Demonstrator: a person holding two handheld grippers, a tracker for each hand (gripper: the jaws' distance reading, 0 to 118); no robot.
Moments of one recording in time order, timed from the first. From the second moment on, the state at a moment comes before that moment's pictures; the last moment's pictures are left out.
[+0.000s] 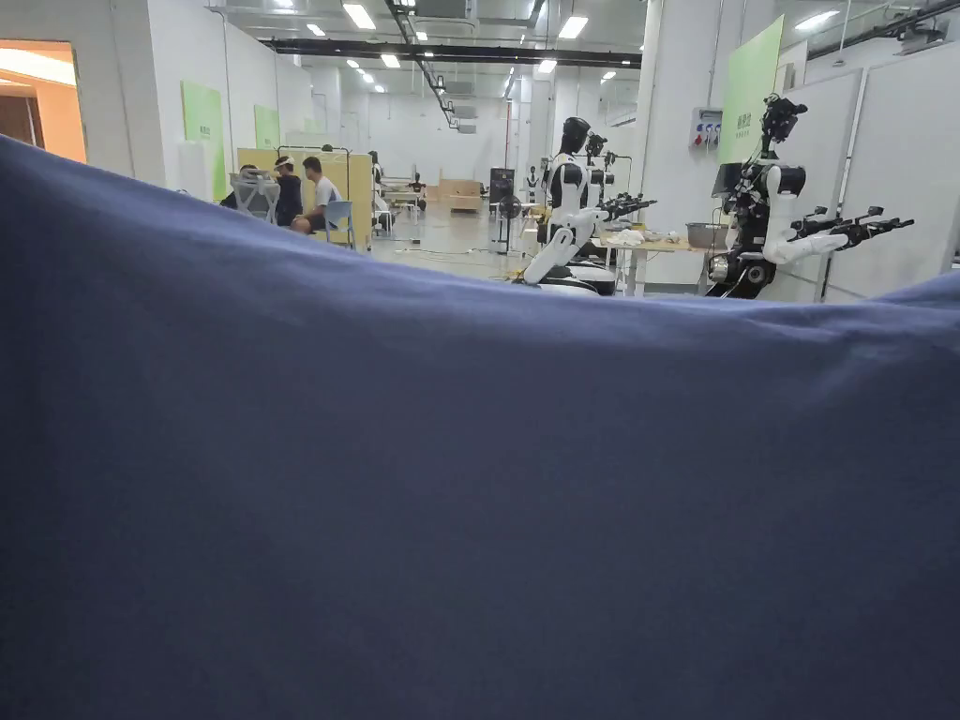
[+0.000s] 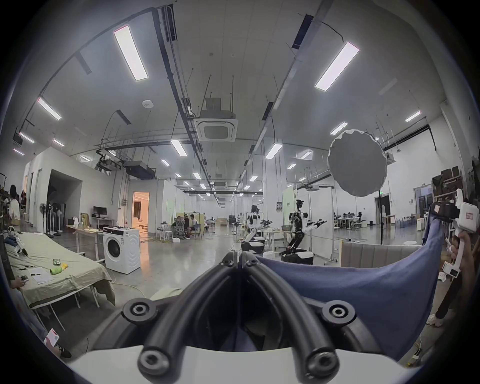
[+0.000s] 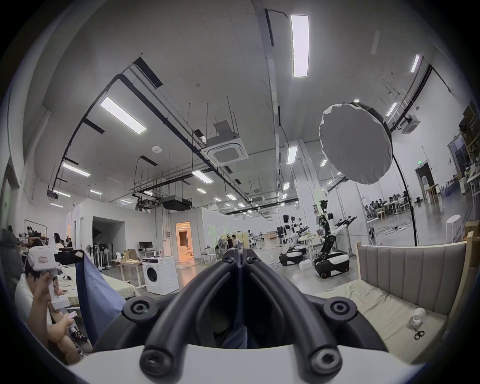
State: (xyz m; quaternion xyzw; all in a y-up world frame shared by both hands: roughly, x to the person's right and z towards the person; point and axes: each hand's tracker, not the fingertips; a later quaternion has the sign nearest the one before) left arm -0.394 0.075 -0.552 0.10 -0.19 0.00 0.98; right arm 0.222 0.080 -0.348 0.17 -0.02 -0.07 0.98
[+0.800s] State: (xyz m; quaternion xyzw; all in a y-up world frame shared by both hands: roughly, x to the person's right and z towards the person) left arm -0.293 0.035 -0.878 0.01 -0.14 -0.01 0.99; right arm 0.277 0.080 -0.718 0.05 -0.07 -0.06 0.99
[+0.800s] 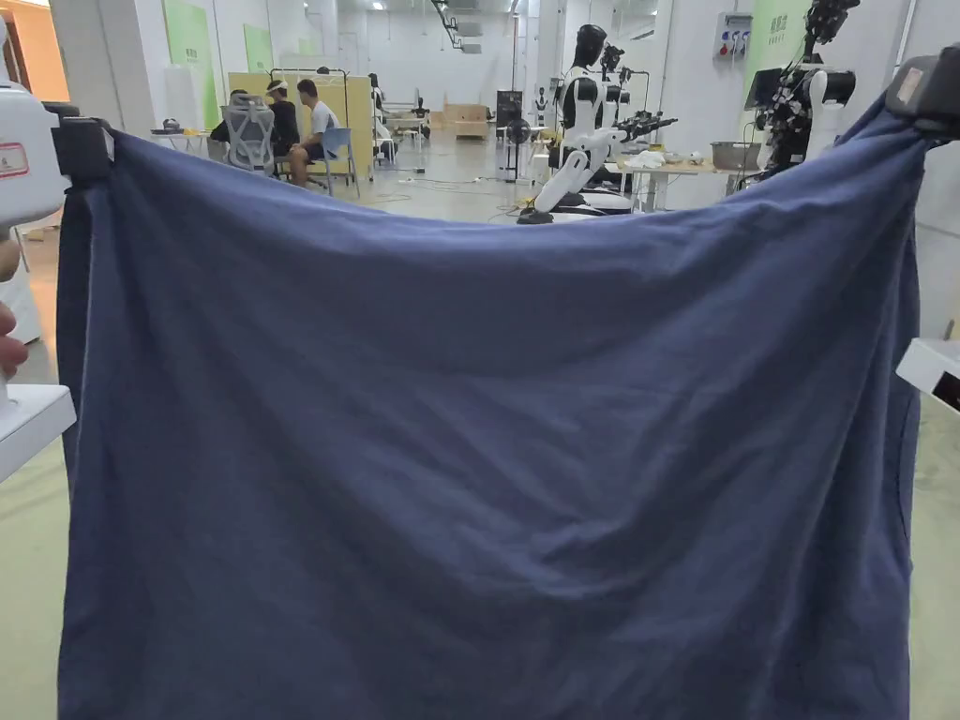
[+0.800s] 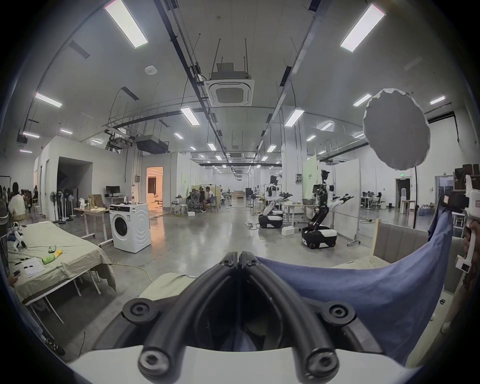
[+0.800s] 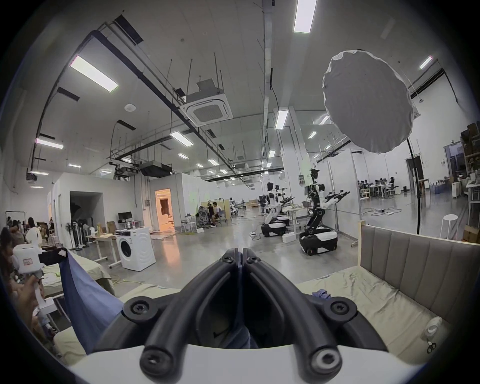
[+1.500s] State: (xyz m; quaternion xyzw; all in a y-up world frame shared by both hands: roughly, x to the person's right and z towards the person) left arm -0.218 0.004 -1.054 -0.01 -0.12 -0.03 0.99; right arm 0.319 0.060 -0.898 0.04 -0.13 -0.06 0.99
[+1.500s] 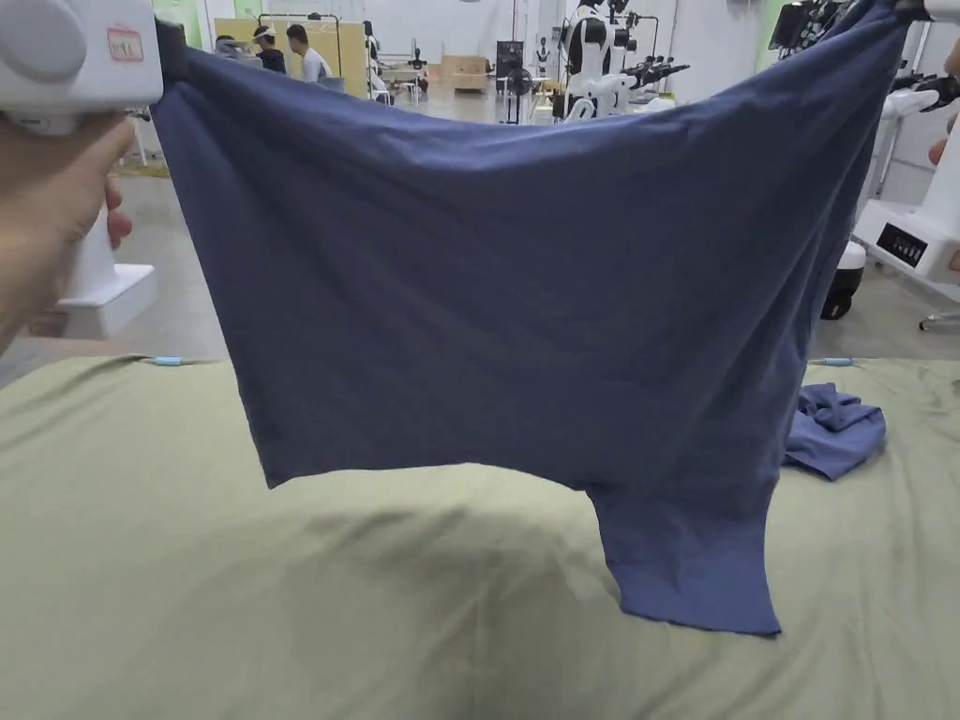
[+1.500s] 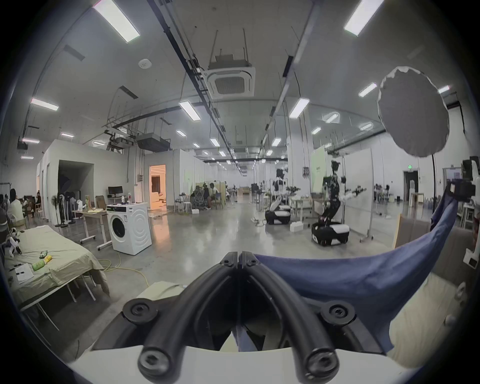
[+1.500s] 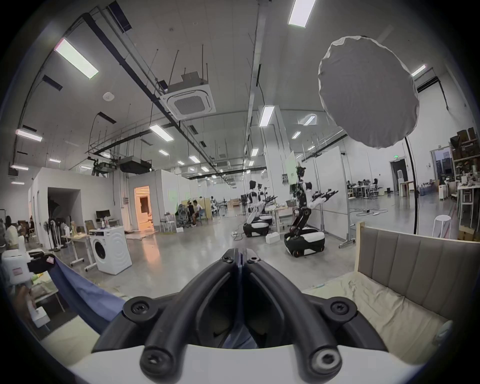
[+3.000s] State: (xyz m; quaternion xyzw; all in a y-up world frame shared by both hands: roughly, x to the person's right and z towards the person) left arm -0.359 -0.352 -0.647 -0.21 -0.19 -0.07 0.96; right arm 0.209 -0.328 -0.458 -0.20 -0.04 -0.08 0.98
